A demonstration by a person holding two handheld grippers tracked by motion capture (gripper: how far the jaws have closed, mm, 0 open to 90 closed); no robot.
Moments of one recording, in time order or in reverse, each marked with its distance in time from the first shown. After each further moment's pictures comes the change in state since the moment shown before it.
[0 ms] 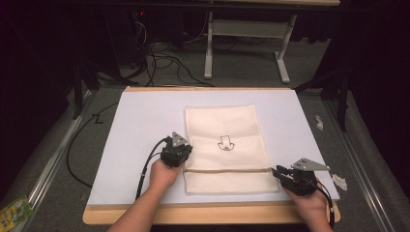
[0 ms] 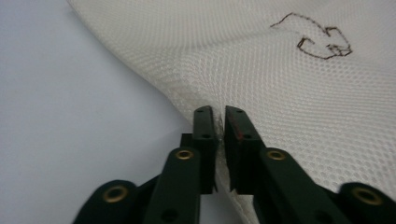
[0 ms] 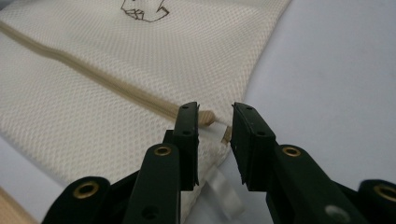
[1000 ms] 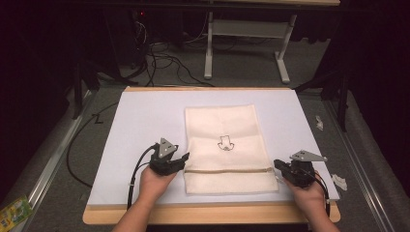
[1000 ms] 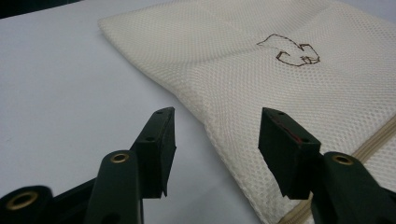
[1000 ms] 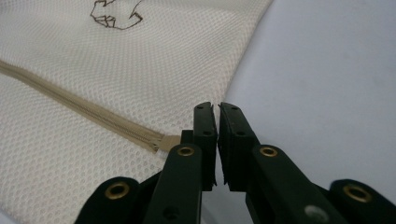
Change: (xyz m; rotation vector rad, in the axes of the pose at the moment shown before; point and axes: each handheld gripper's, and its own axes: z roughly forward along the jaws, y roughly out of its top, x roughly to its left) left arm 0.001 -0.013 -0.039 -0.067 0.000 0.006; right arm -0.012 0.012 0.014 0.029 -0.037 0.021
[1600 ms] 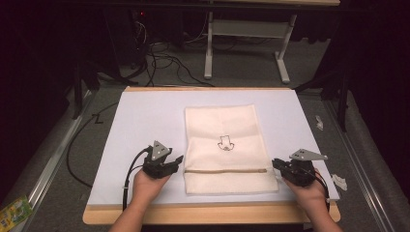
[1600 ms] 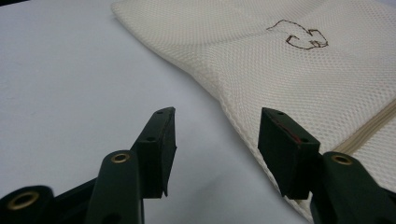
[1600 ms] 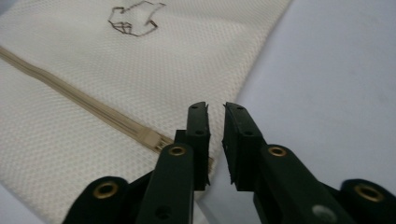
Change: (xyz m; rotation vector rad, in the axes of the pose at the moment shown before) left arm 0.009 -0.011 -0.013 0.017 0.005 -0.009; right arm -0.001 0.007 -0.006 -0.009 0.037 -0.034
